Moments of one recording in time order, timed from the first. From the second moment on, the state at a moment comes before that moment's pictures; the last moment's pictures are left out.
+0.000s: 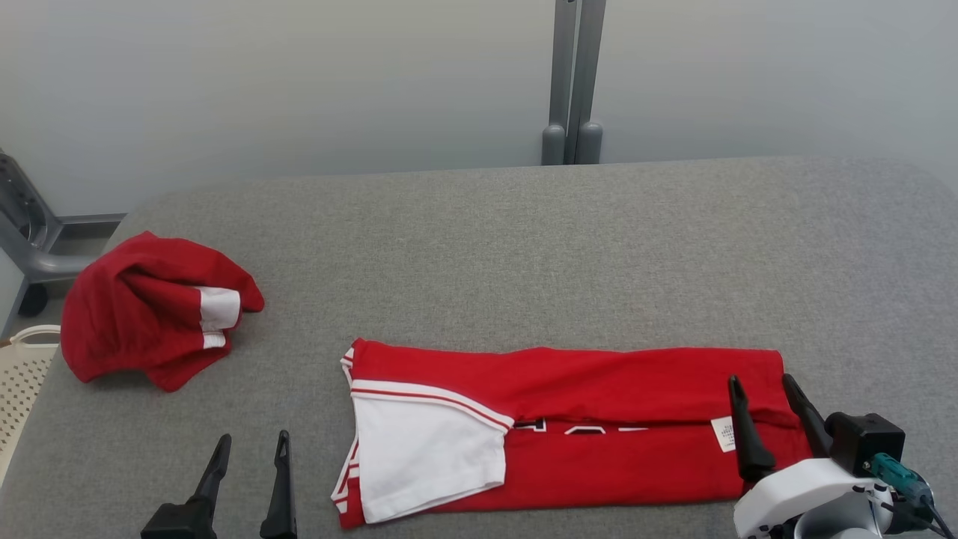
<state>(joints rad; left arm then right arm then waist) 0.12 0.05 -0.01 0.23 -0.16 -0.12 -0.26 0.01 -0.05 -0.03 0.25 0.19 0.13 -0.20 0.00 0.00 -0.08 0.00</state>
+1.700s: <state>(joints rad) 0.06 0.05 -0.06 0.24 -0.14 -0.13 -0.26 -0.18 -0.14 -0.30 0.35 0.11 0.13 0.57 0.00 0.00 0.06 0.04</state>
